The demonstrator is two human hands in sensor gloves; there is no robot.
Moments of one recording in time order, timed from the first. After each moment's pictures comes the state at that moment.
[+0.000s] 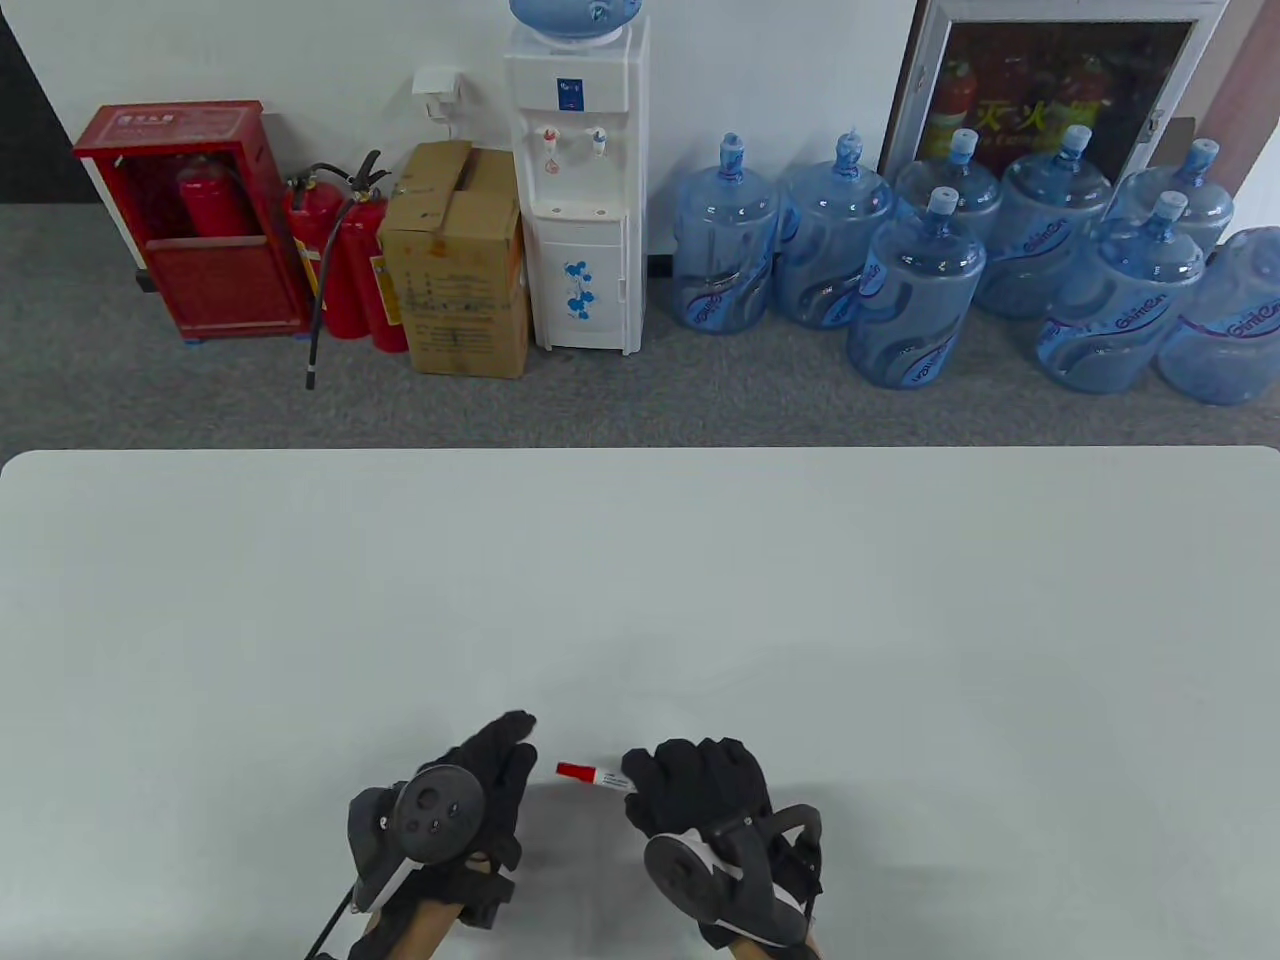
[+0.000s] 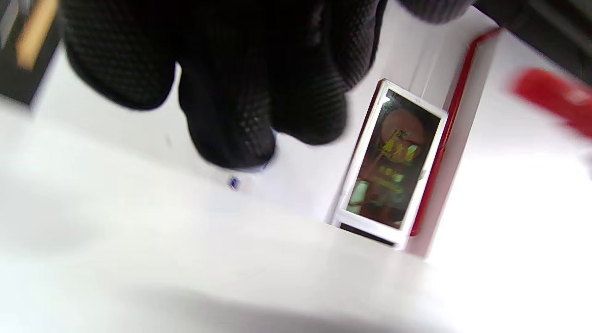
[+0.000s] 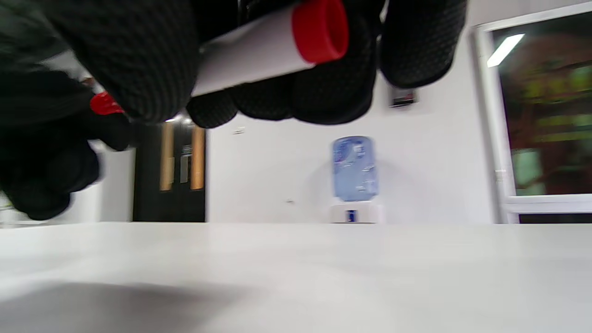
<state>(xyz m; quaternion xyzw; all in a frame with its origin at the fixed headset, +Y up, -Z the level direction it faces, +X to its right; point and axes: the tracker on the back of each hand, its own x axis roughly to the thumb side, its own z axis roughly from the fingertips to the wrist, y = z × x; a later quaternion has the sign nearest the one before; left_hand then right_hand) -0.207 -0.733 -0.275 0.15 -0.07 0.13 0.98 0.048 -0.722 -0.247 0.13 -0.21 0.97 0.07</state>
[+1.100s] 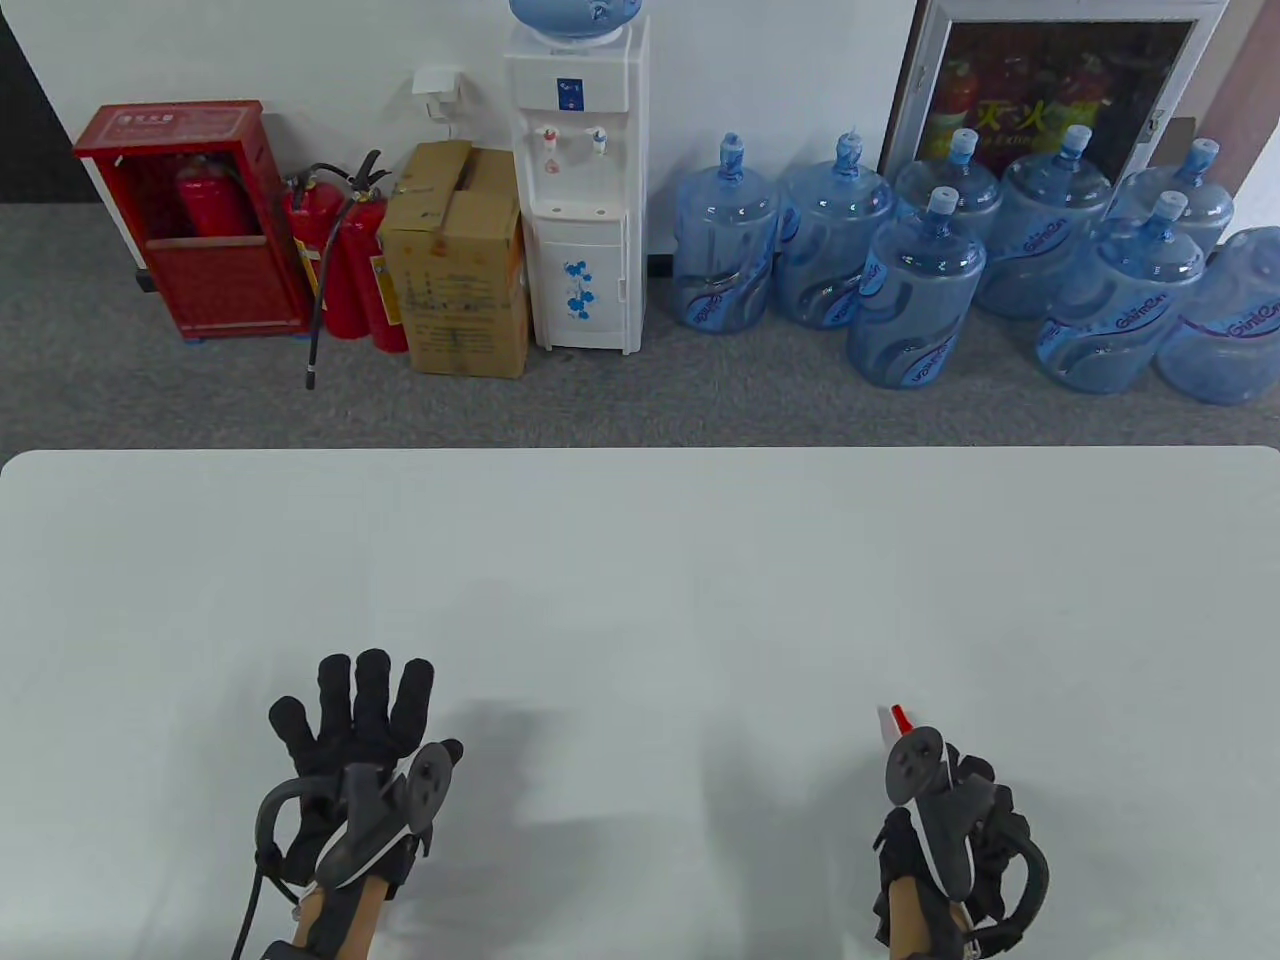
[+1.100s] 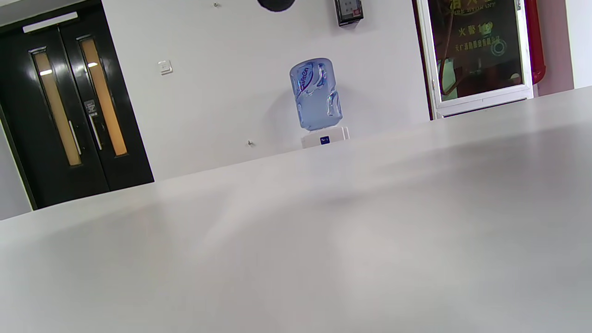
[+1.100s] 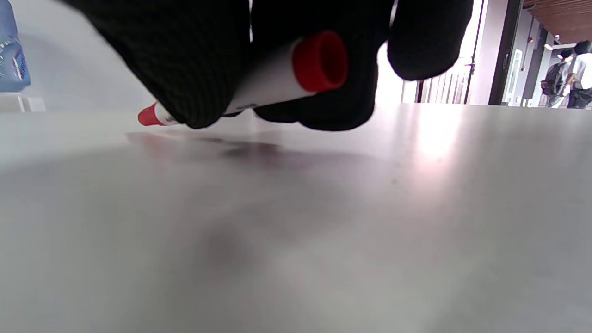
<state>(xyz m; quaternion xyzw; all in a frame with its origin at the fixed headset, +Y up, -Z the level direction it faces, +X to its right) -0.249 -0.746 -0.292 0.05 0.02 -0.11 0.99 0.224 -0.758 -0.278 -0.35 0.00 0.94 0.01</state>
